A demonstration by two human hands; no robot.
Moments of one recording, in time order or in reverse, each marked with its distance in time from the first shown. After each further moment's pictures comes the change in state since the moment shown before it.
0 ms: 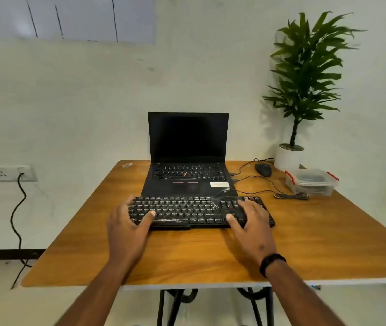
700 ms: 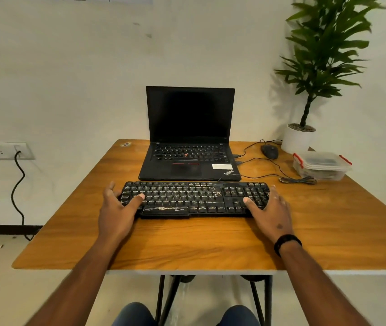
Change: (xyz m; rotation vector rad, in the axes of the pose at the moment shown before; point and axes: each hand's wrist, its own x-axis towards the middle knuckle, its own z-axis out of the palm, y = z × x) left_hand 0.023 -0.022 0.004 -0.112 -0.078 -0.239; right_hand 0.027 0.042 -0.006 -0.001 -0.020 0.238
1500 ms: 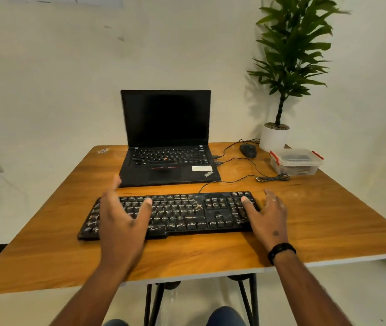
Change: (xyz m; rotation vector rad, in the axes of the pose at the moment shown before) left_hand -0.069 0.056 0.032 0.011 0.093 0.352; right_hand -0.018 0.011 -0.028 0.177 0.160 0.032
